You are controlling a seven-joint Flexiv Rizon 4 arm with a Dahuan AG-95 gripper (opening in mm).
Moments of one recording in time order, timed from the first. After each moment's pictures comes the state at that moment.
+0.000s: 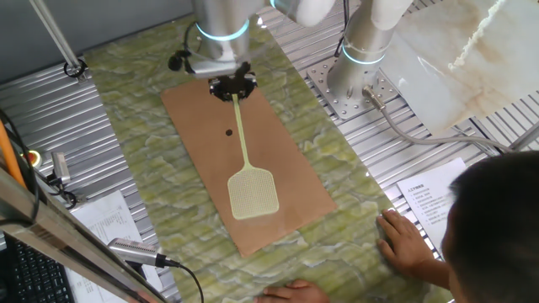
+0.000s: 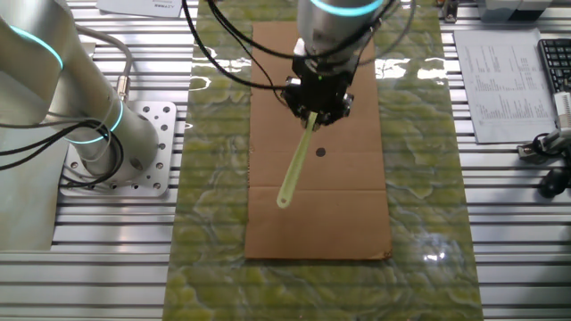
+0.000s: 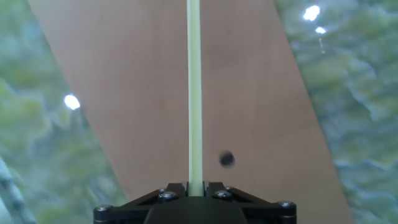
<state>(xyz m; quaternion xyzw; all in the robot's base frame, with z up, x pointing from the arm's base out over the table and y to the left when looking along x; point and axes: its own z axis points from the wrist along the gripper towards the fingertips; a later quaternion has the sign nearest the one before) 0.406 -0.011 0.141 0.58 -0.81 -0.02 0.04</state>
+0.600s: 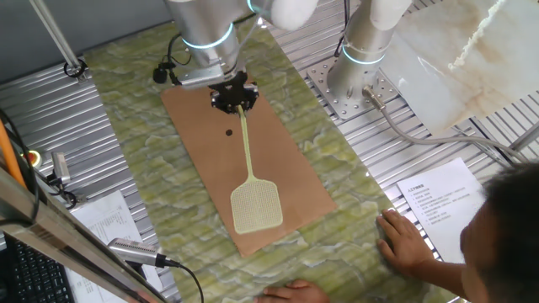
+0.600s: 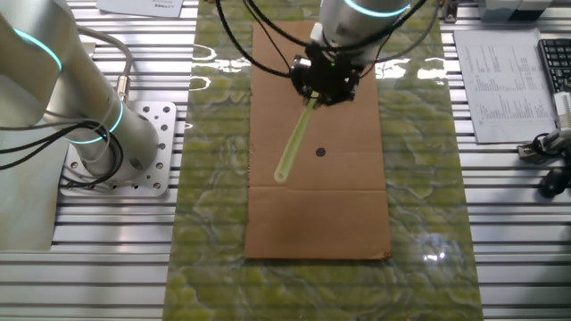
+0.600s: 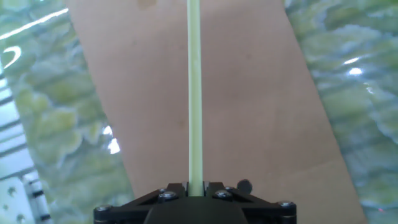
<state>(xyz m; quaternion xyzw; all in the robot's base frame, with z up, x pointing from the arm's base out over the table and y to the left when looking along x) 0.407 0.014 0.145 0.59 -0.80 -0.08 0.06</state>
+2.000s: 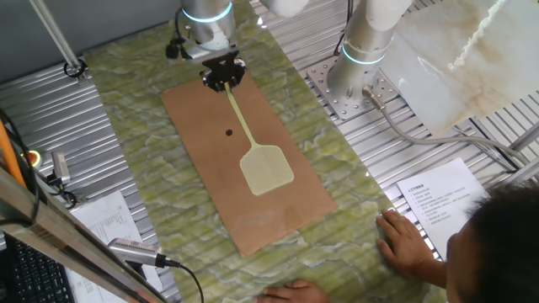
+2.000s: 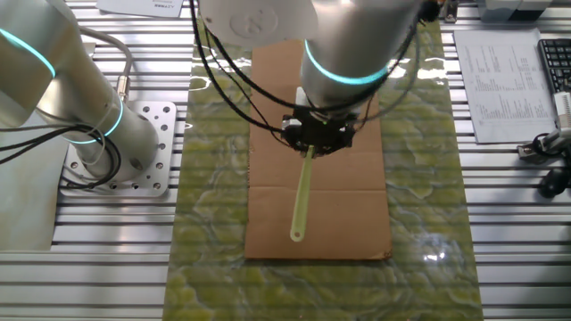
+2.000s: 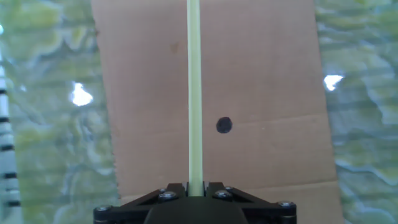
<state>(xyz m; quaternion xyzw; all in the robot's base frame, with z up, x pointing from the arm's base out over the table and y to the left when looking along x) 0.404 -0.063 0.127 0.66 -0.75 -0.05 0.04</state>
